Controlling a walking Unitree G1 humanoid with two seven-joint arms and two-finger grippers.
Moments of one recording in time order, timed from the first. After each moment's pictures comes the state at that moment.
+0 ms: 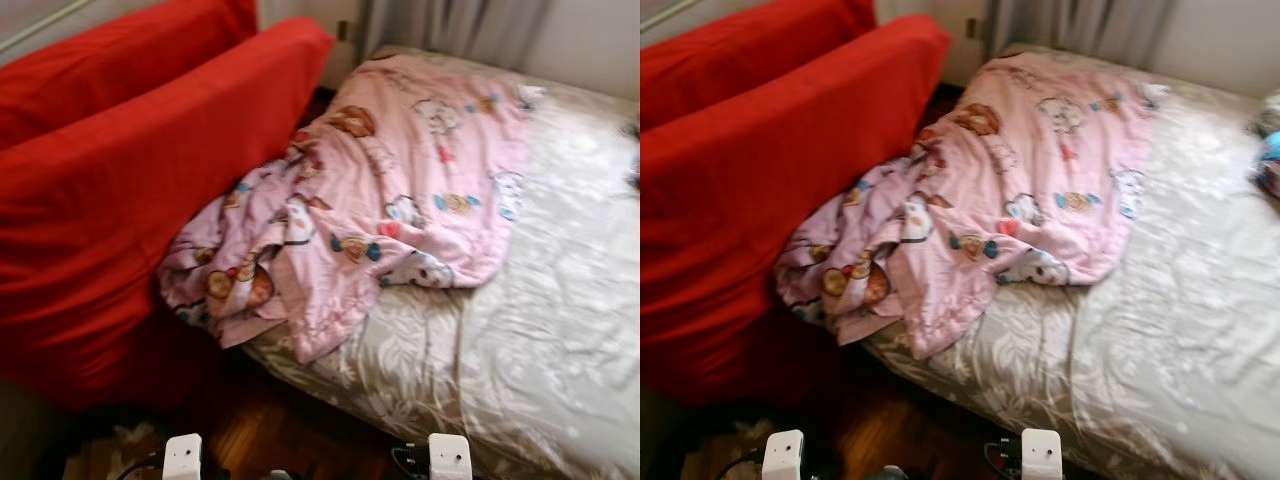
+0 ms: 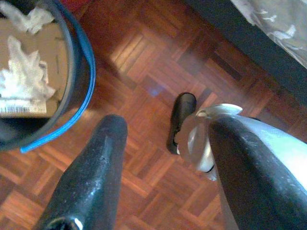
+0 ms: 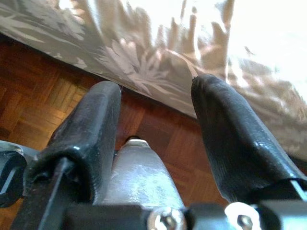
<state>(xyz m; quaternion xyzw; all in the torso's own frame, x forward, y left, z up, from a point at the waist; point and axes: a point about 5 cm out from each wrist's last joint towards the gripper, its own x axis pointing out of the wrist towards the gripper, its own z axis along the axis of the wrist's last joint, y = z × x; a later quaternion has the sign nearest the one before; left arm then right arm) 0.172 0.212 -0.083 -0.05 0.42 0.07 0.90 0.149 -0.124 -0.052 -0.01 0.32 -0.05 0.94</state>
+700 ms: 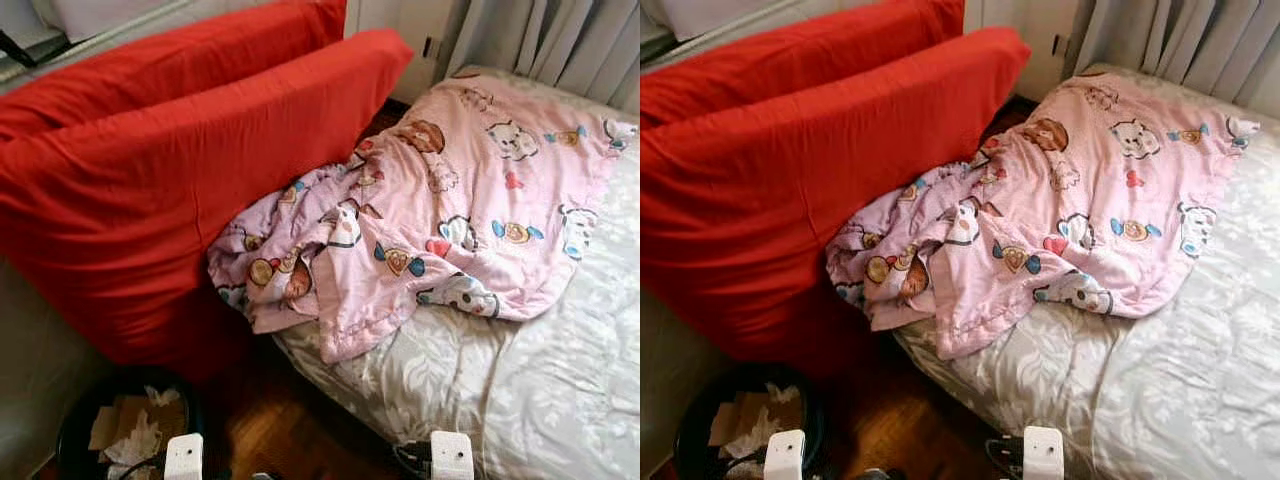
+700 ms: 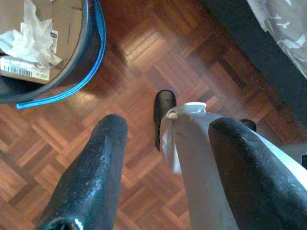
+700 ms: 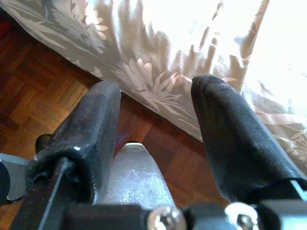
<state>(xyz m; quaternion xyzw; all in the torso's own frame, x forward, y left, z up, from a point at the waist) 0.173 0.208 -0.083 -0.06 0.42 0.07 0.90 0.150 -0.126 -0.051 0.00 0.32 -0.06 0.95</state>
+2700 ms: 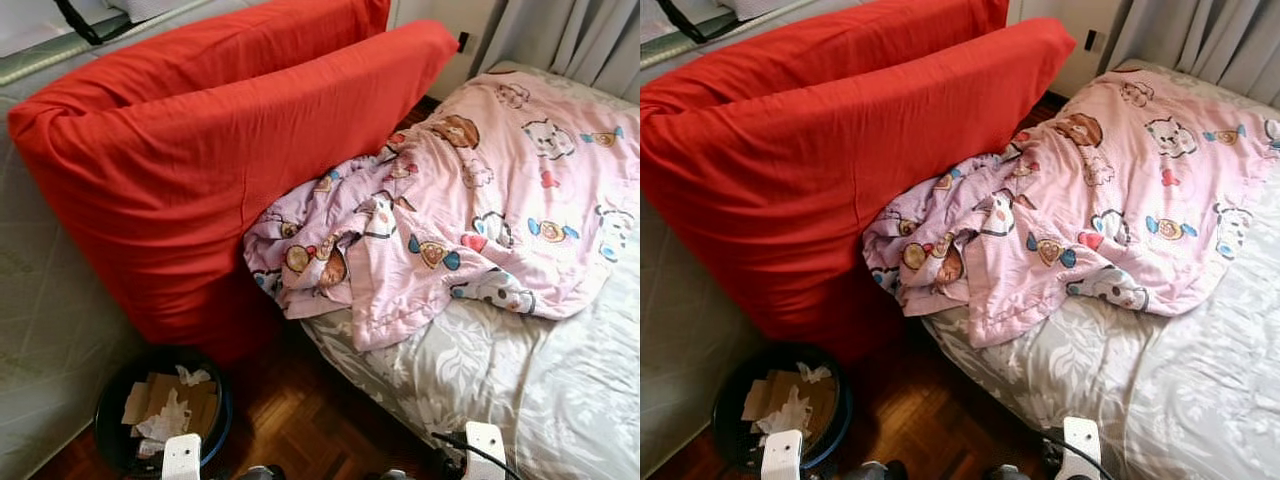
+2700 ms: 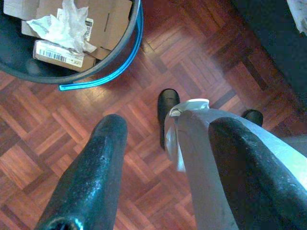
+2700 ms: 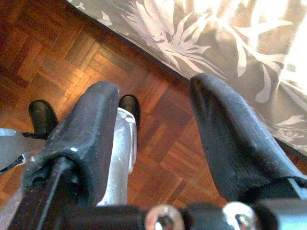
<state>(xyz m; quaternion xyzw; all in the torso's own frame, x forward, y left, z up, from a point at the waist) 0.173 0.210 -0.082 -0.06 0.41 0.07 0.91 0.176 -0.193 -0.083 0.05 0.41 -0.05 0.91</state>
